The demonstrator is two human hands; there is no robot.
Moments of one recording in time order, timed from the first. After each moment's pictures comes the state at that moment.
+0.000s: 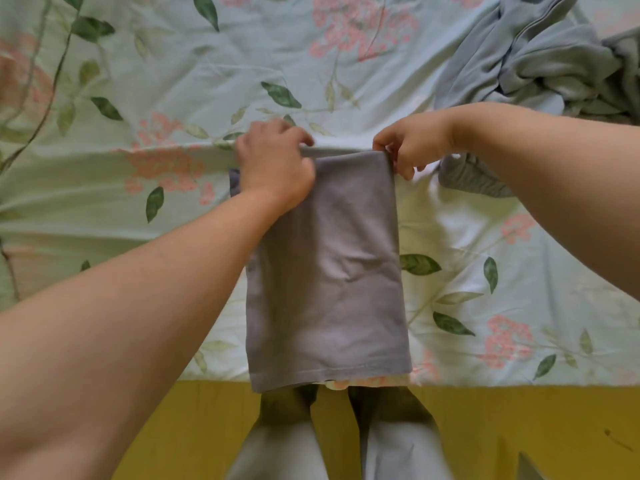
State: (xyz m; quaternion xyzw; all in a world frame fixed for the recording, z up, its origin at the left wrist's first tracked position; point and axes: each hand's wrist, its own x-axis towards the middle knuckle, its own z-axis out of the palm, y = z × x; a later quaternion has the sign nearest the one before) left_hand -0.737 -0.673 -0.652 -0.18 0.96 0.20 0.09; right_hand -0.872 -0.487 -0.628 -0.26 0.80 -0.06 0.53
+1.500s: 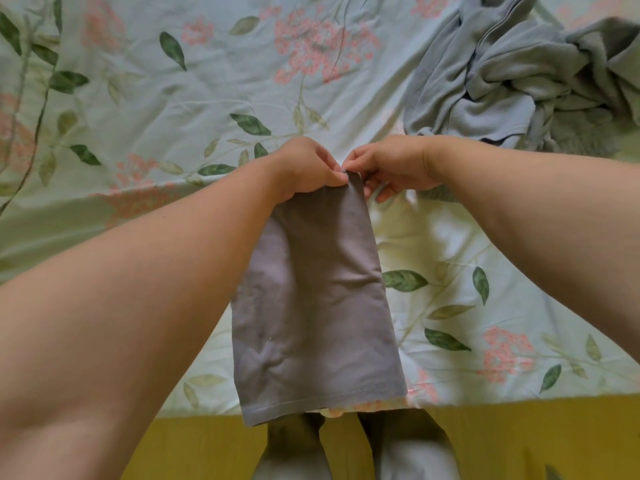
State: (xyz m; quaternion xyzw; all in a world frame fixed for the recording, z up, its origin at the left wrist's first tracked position) left_hand -0.808 -0.629 -0.645 -0.21 0.83 0.39 0.33; right_hand -0.874 -0.460 -0.674 -0.04 0.69 -0.38 0.62
